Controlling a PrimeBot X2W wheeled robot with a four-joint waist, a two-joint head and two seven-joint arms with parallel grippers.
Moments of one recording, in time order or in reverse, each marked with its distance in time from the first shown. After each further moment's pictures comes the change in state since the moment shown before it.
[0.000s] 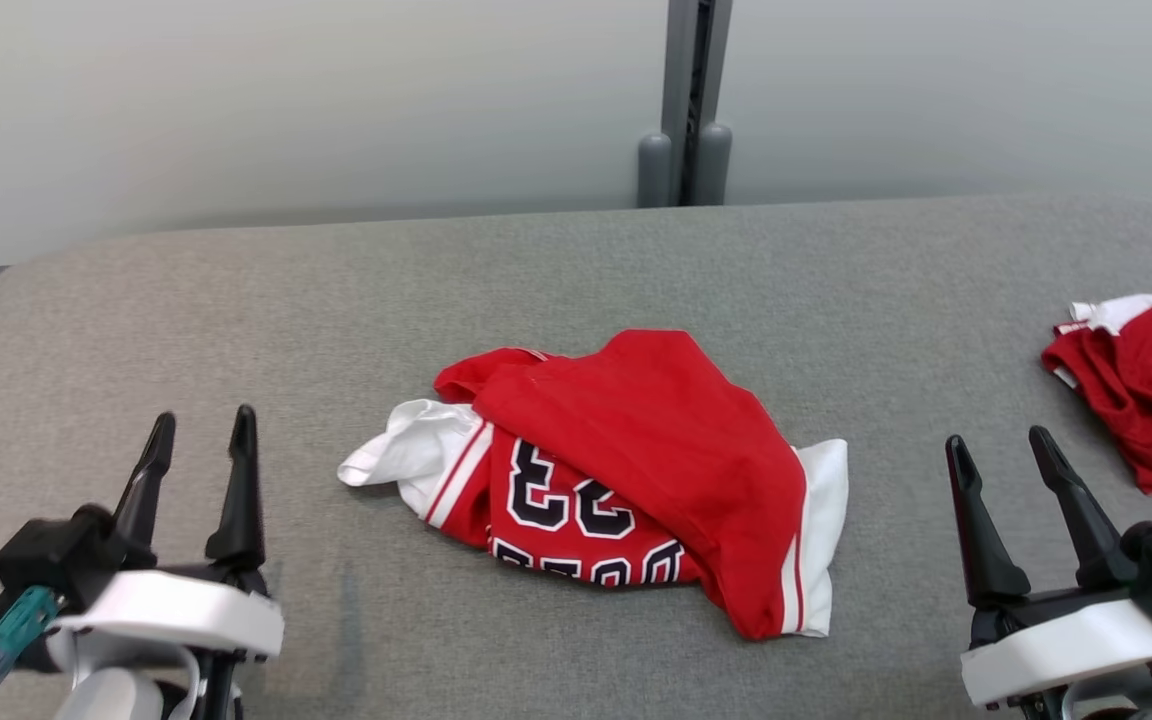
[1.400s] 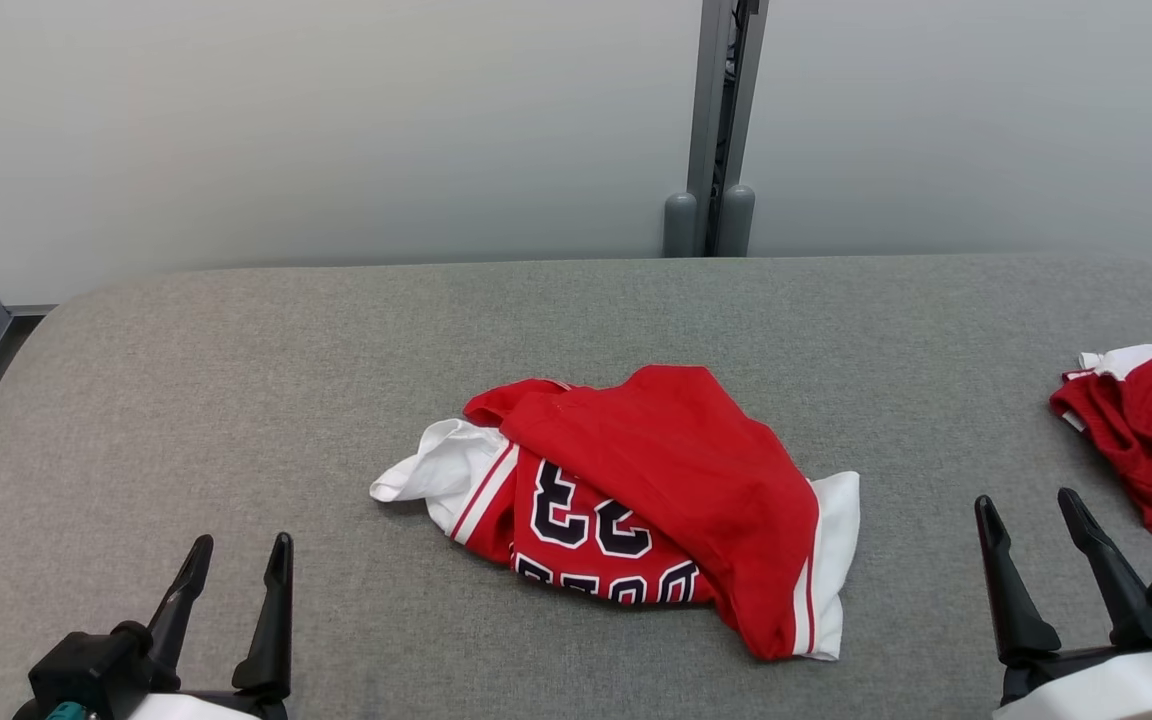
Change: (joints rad) left arm 0.259 0.065 -0.035 -0.204 0.009 0.058 0.075; right arm 0.118 -0.009 -0.046 -0.058 -0.009 0.000 0.061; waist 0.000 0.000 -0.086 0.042
